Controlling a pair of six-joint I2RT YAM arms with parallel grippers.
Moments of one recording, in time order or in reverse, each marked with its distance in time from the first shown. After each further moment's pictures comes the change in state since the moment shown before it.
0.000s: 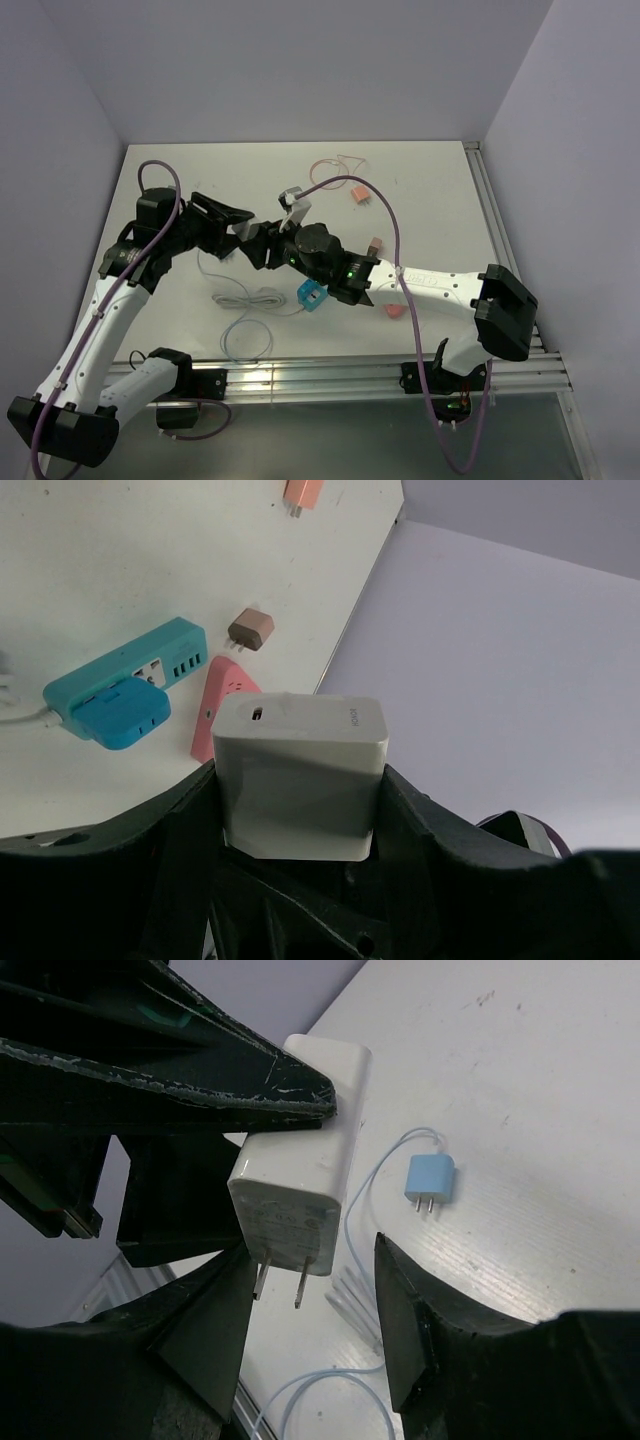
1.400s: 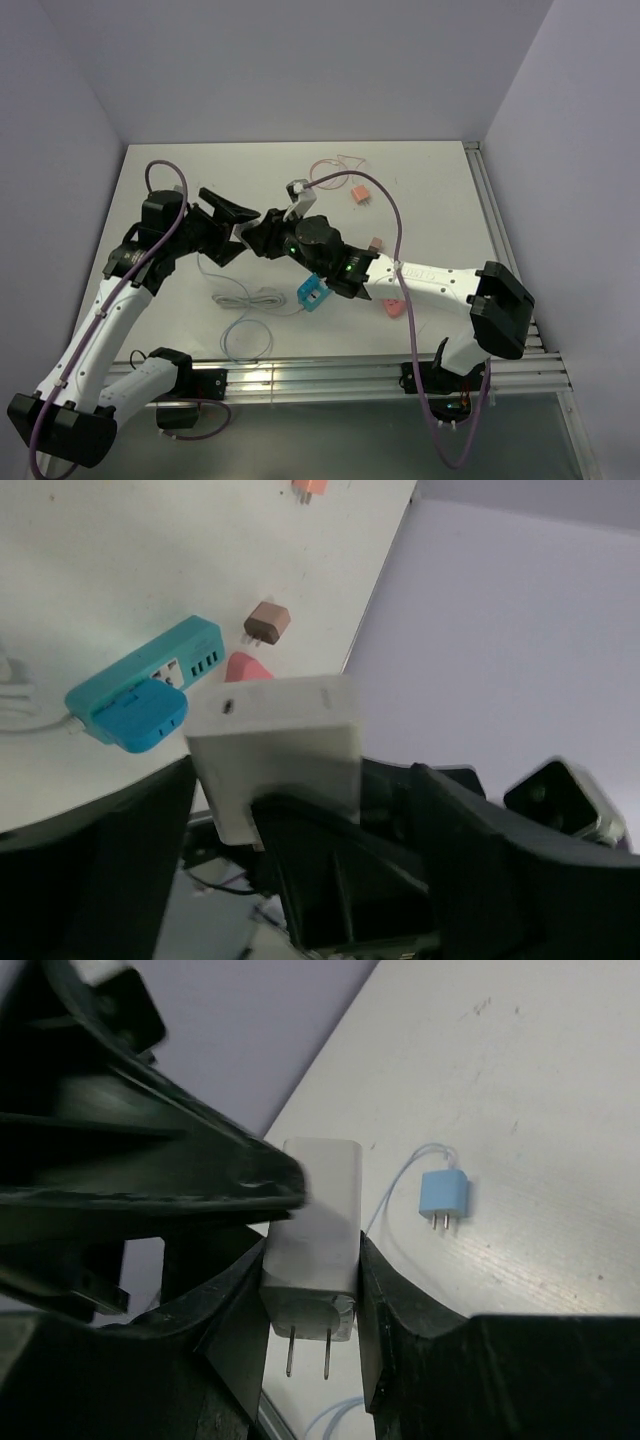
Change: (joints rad) left arm -0.024 0.001 -0.029 0.019 -0.013 0.049; right arm -0.031 0.024 0.033 0.018 0.022 0.114
